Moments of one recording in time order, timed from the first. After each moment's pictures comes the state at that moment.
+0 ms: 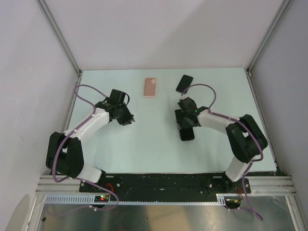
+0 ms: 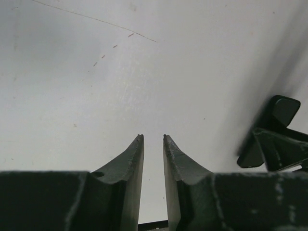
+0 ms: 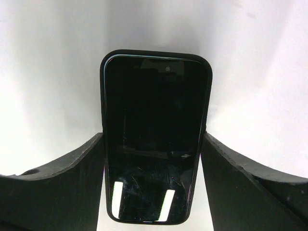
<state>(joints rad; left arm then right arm) -0.34 1.46 1.02 -0.61 0.03 -0.85 0.61 1.74 1.06 -0.36 0.19 0.35</state>
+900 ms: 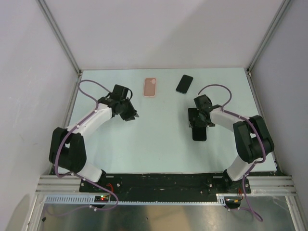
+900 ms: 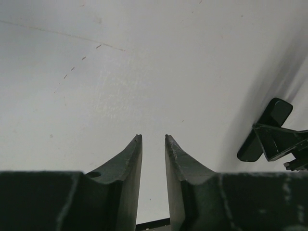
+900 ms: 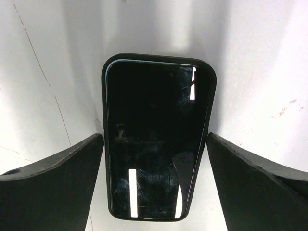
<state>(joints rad) -0.36 1.51 1.10 -0.61 0.07 -0.84 0.37 1.68 0.96 -0.39 0.16 0.31</state>
